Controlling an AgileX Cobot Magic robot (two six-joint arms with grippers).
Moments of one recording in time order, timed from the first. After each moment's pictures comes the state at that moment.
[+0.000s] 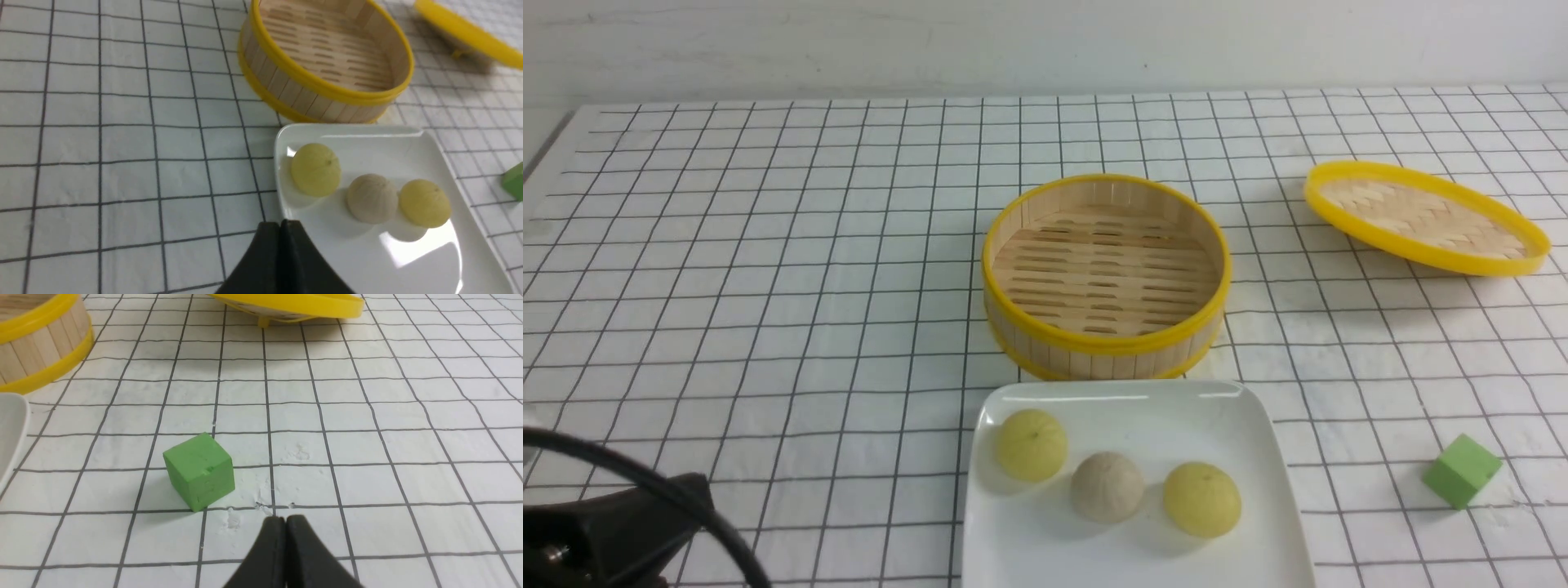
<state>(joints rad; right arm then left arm) -0.02 -0.02 0.02 -0.02 0.41 0.05 -0.72 0.38 -0.41 0.36 0.55 -0.80</state>
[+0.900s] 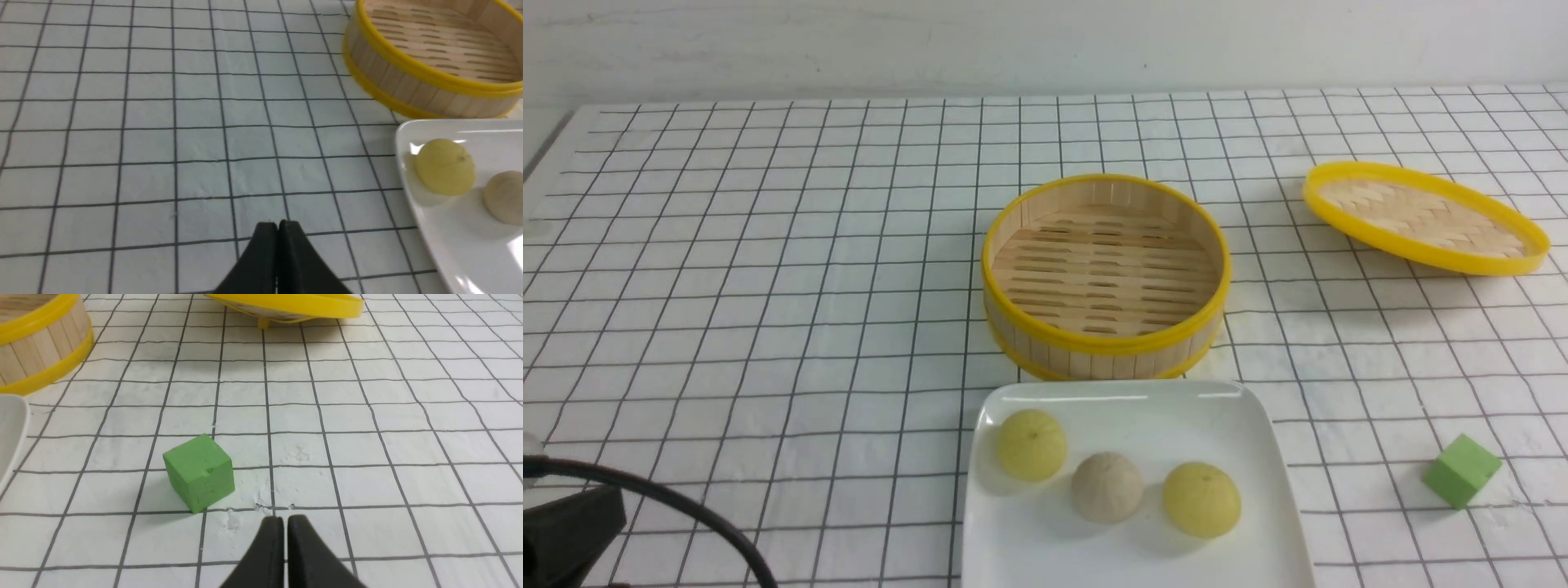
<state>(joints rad) -0.02 -0.02 0.02 -0.02 0.41 0.05 -0.72 0.36 -0.39 0.60 0.76 -0.85</state>
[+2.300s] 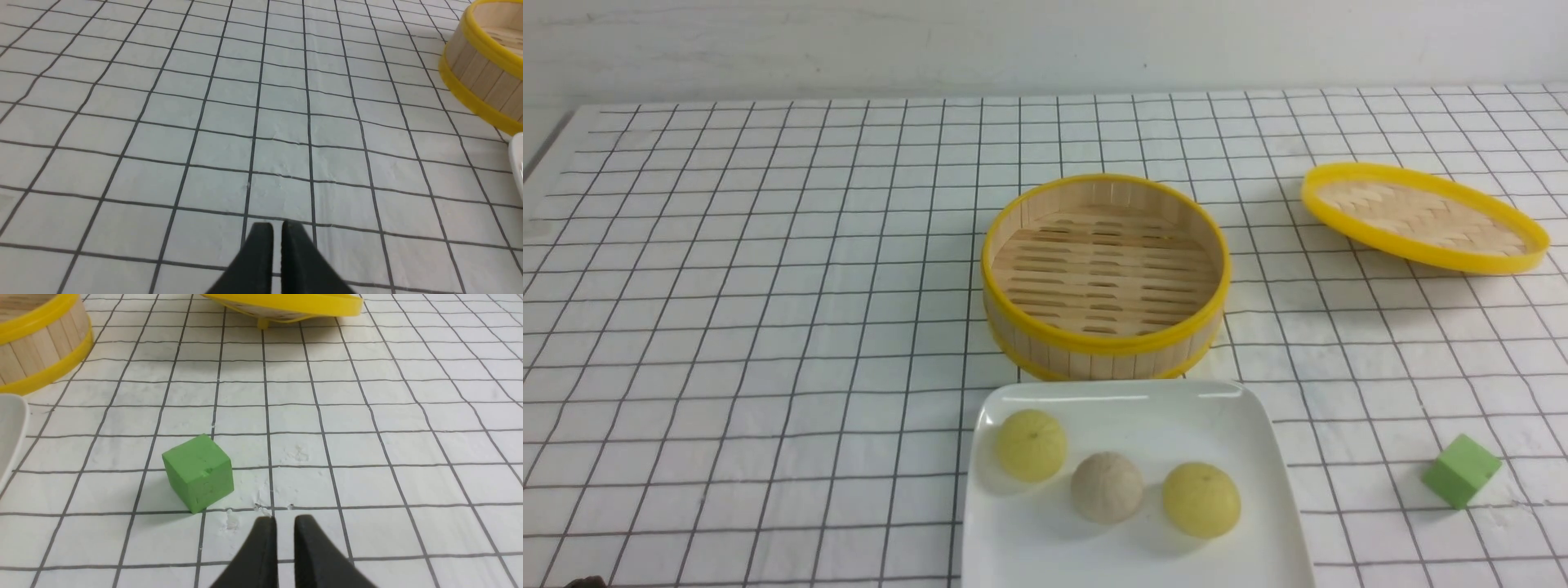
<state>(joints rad) -0.02 -0.02 0.02 -0.02 0.41 0.05 -0.08 -0.01 0.02 0.08 0.39 -0.24</state>
